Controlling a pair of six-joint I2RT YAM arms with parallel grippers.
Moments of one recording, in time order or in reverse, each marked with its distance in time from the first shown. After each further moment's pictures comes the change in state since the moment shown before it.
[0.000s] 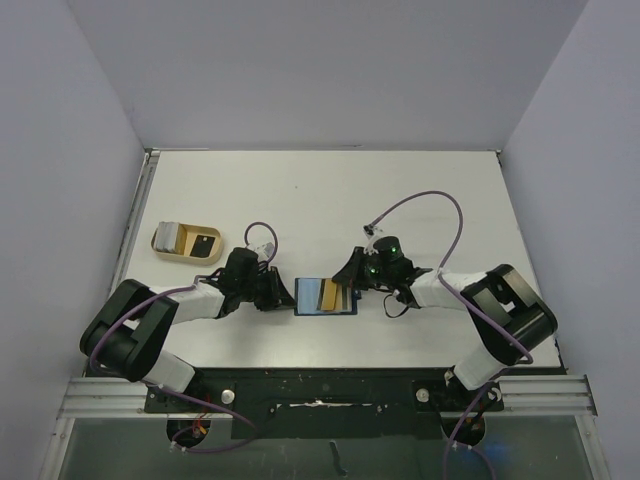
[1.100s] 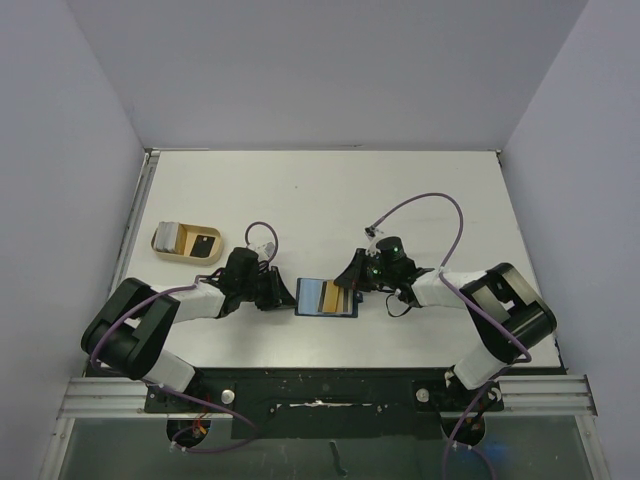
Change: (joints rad) left arm 0.000 0.010 0.000 0.017 0.007 0.001; right arm -0.021 0.005 -0.011 -0.016 -0.053 -0.005
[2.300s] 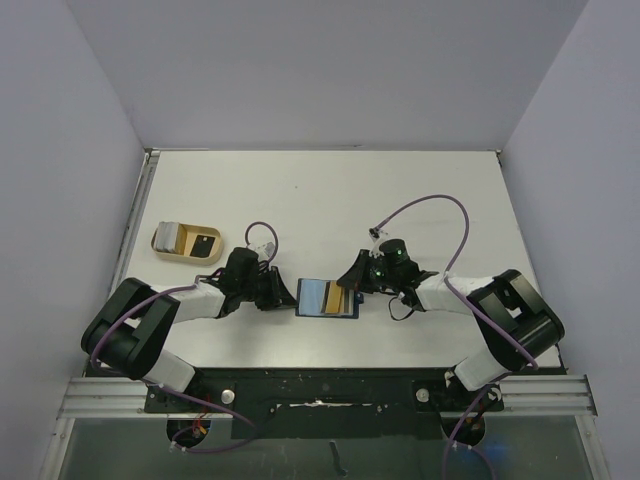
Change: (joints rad) left arm 0.000 0.000 0.000 0.000 0.000 0.000; right arm 0.000 -0.056 -0.035 -0.008 0.034 0.011
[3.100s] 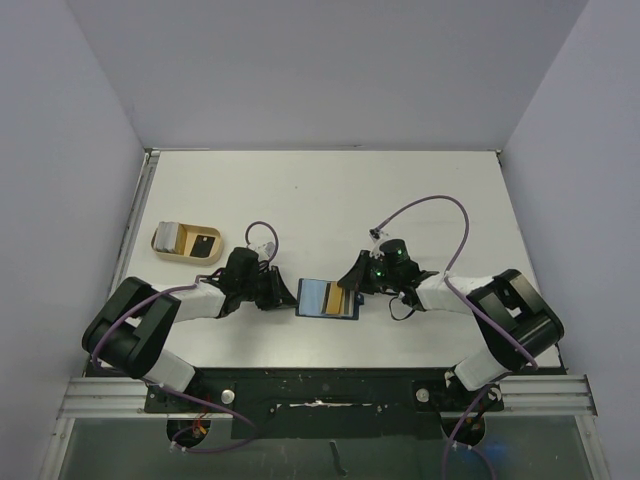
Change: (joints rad) left arm 0.000 0.007 0.000 0.013 0.002 0.000; right arm -0.005 0.001 0.000 -0.012 -0.008 0.003
